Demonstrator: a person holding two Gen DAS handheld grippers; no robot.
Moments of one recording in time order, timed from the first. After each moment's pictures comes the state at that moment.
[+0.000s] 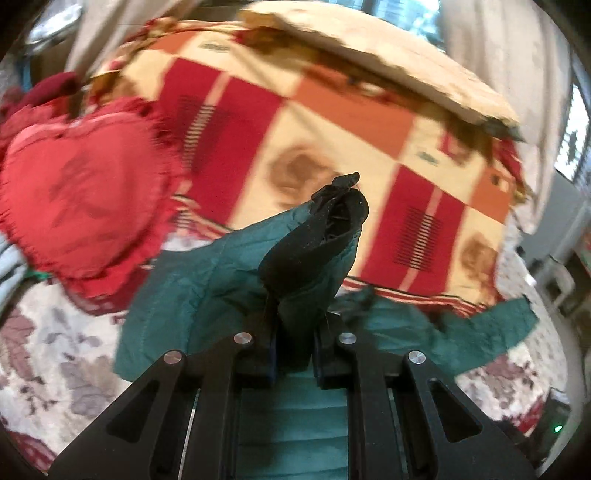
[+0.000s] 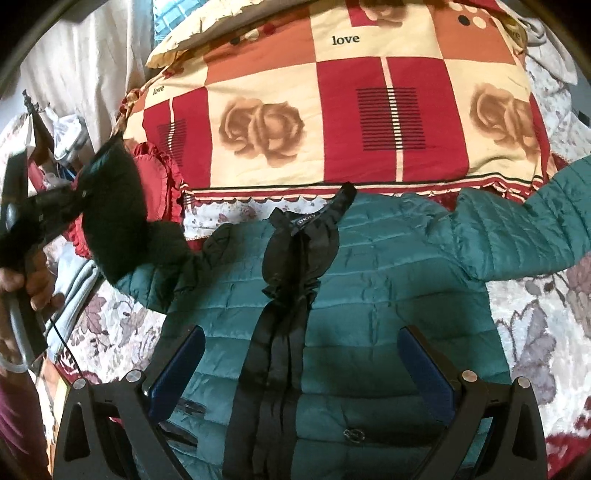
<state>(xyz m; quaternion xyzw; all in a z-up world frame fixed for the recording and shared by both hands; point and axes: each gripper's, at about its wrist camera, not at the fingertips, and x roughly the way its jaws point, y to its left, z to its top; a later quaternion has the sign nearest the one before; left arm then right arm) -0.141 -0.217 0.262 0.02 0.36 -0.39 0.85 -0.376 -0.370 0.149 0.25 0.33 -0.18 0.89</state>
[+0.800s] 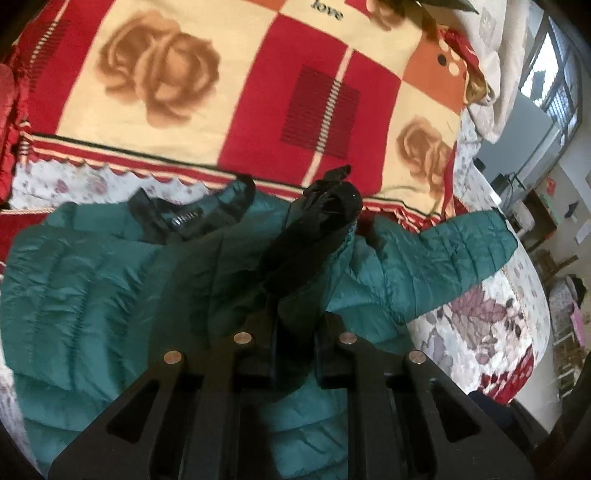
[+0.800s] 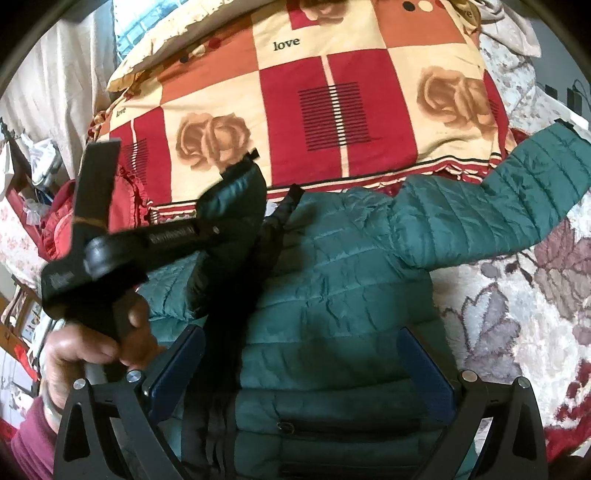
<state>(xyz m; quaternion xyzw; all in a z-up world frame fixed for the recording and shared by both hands) -0.226 -0.382 0.135 0.08 0.46 -0.48 0.75 -0.417 -0.418 0.139 0.28 0.33 -0.23 0.87</state>
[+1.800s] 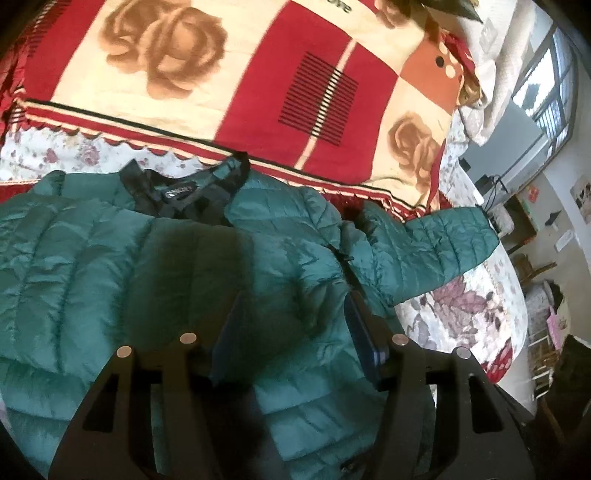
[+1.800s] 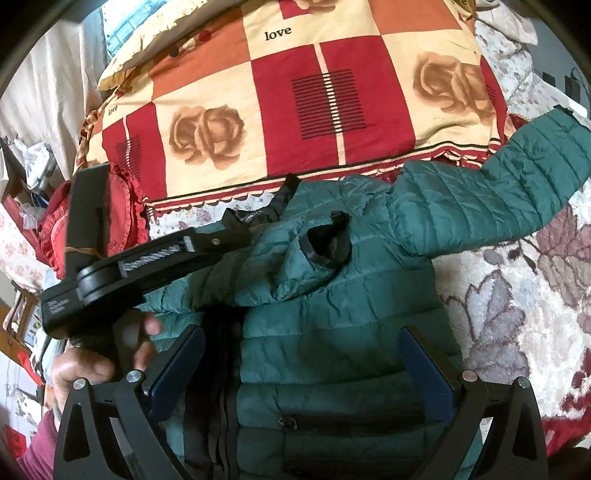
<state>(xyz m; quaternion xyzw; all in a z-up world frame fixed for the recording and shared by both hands) -0.213 -0.354 0.130 0.05 0.48 -0.49 0.72 -0.408 -0.419 0.135 0.30 0.35 -0.22 0.86</state>
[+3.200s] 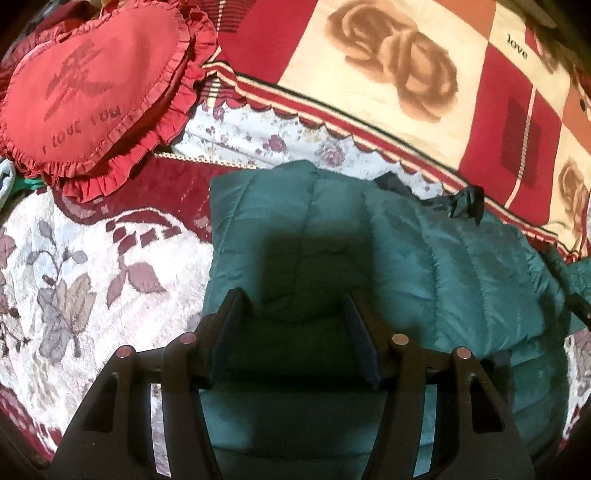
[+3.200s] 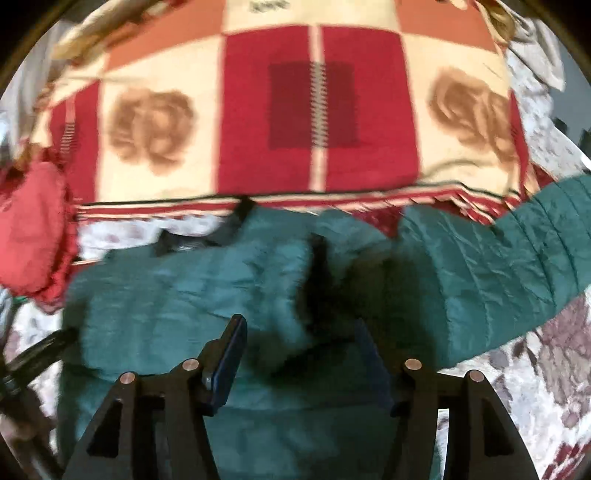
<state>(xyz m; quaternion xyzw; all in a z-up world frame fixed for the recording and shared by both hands) -0.118 -0.237 0.090 0.10 0.45 -0.25 0.85 -0.318 -0.466 0.128 0.21 0.38 -0.27 0.86</state>
